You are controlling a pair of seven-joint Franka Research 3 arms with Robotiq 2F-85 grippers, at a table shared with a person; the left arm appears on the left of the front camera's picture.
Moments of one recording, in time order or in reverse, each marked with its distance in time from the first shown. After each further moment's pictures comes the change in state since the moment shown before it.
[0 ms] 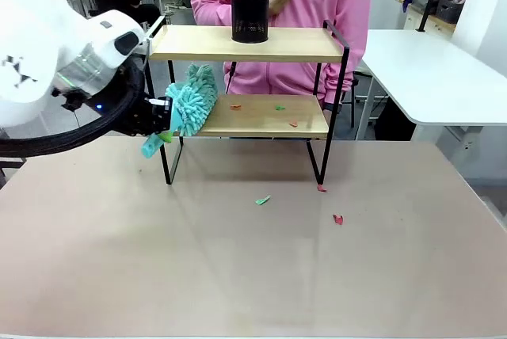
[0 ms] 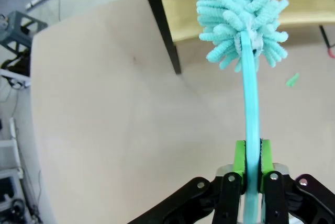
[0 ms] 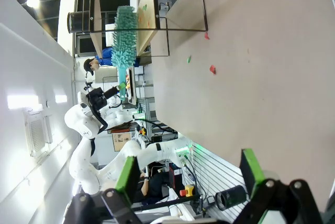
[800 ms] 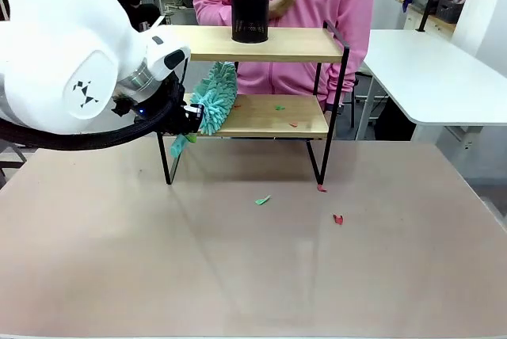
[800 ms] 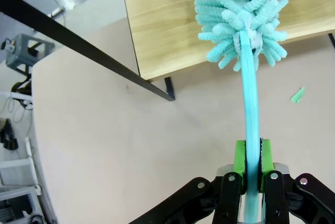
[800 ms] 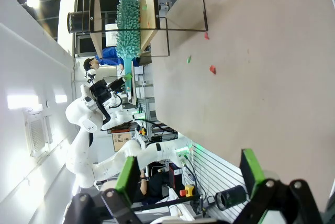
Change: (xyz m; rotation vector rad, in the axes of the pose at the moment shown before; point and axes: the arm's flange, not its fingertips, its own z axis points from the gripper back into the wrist) left arm 0.016 -0.029 -0.047 0.051 0.003 -0.097; right arm 0.000 0.000 0.000 0.000 0.000 0.000
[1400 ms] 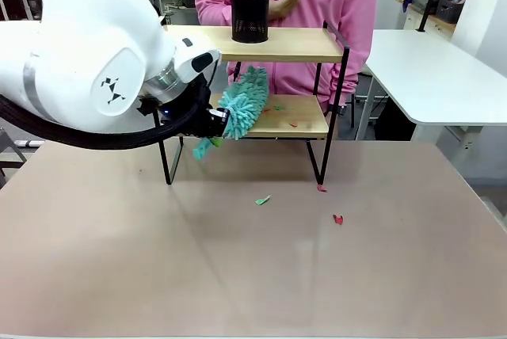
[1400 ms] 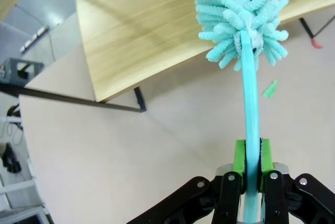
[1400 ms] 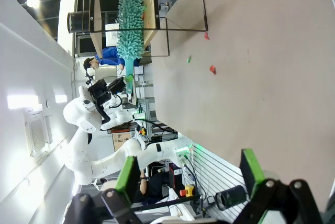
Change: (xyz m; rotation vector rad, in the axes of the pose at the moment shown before) left arm 0.004 -0.042 -0.011 -0.068 0.036 -0.131; right arm 0.000 0.000 0.000 0.000 0.000 0.000
